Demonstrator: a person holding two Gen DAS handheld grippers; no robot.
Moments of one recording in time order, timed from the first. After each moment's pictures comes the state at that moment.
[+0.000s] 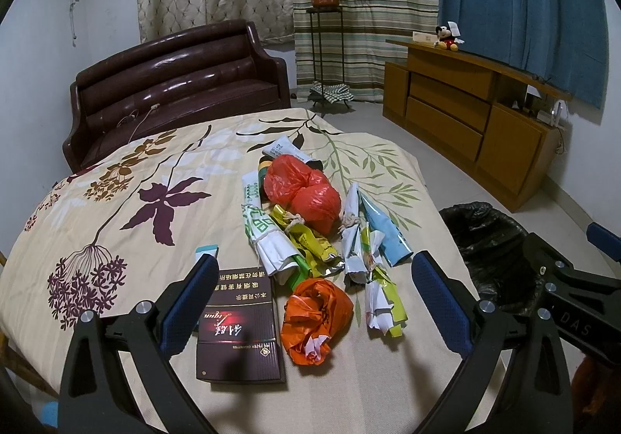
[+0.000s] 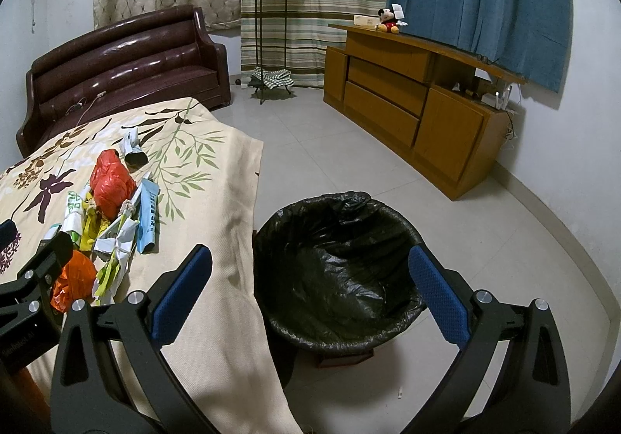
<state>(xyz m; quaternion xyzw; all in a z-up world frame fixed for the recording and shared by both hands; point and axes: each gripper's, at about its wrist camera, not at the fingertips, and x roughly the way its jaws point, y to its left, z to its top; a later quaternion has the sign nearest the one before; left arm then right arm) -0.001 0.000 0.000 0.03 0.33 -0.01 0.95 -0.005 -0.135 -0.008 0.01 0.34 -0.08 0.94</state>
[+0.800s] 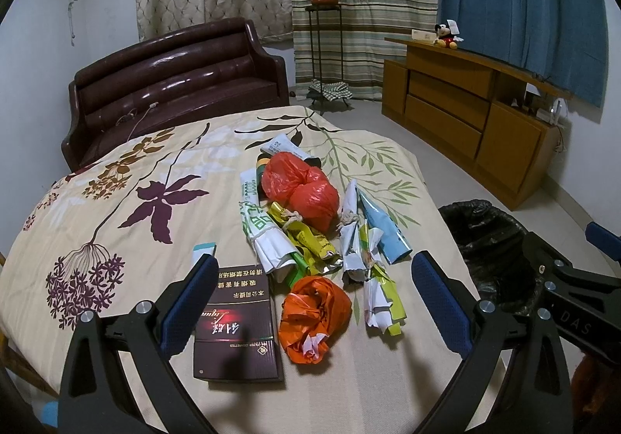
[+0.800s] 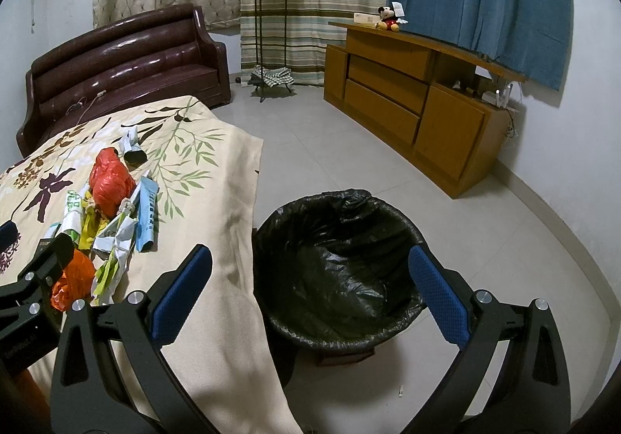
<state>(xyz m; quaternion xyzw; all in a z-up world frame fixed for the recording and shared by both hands) -0.001 0.000 -0.005 0.03 0.33 -0.01 0.94 -0.004 -0.136 -0.009 0.01 0.34 -0.08 0.94</state>
